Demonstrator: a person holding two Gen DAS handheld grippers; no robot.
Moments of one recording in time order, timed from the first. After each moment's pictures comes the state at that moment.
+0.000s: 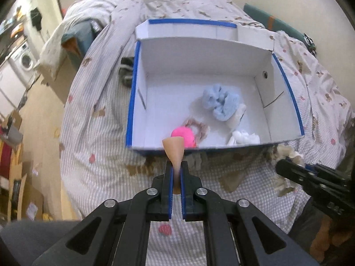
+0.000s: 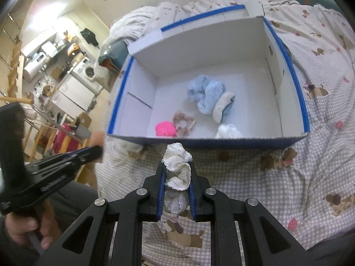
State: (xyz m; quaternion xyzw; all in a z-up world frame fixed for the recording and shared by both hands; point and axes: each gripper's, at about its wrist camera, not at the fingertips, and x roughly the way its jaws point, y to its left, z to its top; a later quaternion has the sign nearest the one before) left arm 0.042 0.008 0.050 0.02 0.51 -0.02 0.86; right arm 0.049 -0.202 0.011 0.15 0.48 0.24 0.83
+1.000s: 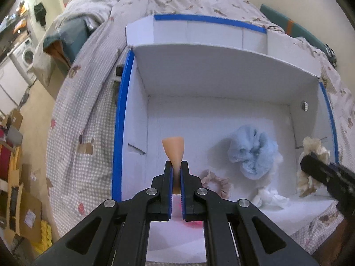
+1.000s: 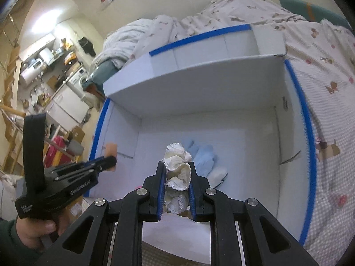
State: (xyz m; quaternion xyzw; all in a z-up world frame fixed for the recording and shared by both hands) left arm 0.176 0.014 -0.001 0.00 0.52 0.02 0.85; right arm 0.170 -0.191 0.001 0.13 0.46 0.22 0.85
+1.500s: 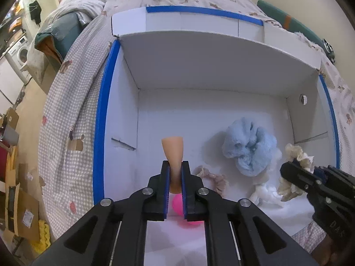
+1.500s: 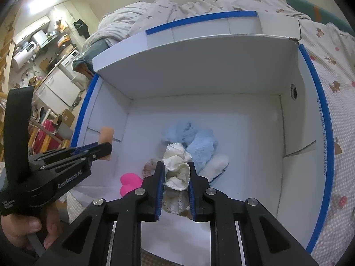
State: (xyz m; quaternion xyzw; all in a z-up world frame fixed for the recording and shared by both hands) left arm 0.177 0.002 -0.014 0.00 0.53 0.01 0.85; right arm 0.172 -0.178 -0.021 0.09 0.50 0.21 0.84
